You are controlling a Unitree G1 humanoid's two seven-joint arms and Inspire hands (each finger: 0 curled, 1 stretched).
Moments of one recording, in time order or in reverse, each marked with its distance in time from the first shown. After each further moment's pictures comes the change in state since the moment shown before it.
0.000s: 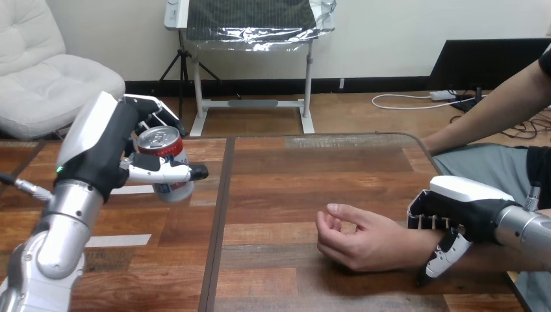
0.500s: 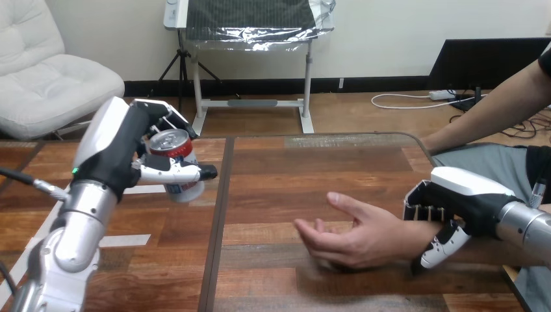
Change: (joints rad) left arm -0.069 -0.043 -0.024 0.159 -0.006 -0.059 0.019; right arm 0.000 0.001 -0.022 0.015 0.050 -0.055 -0.038
